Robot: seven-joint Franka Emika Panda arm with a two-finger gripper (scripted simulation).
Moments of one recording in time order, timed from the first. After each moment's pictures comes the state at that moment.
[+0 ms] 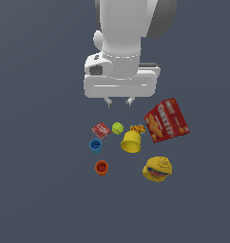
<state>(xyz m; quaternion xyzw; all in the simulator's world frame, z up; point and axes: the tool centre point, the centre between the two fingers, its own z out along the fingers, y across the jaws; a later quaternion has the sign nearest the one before) 0.006 0.014 0.327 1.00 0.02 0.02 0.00</state>
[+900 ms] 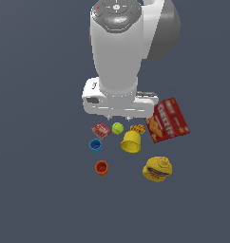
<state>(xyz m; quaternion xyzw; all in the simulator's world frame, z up) 0.033 0.013 0.285 0.99 -0.06 -0.08 -0.01</state>
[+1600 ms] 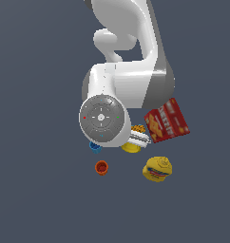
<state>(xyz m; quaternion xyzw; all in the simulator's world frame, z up) 0.054 0.015 0.212 0.96 -0.16 -0.24 -0.02</state>
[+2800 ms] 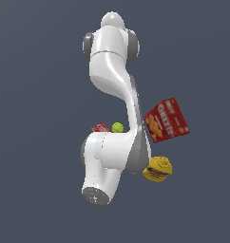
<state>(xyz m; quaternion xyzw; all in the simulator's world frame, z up) 0.035 0.021 0.098 0.84 -0.27 -0.47 0.01</state>
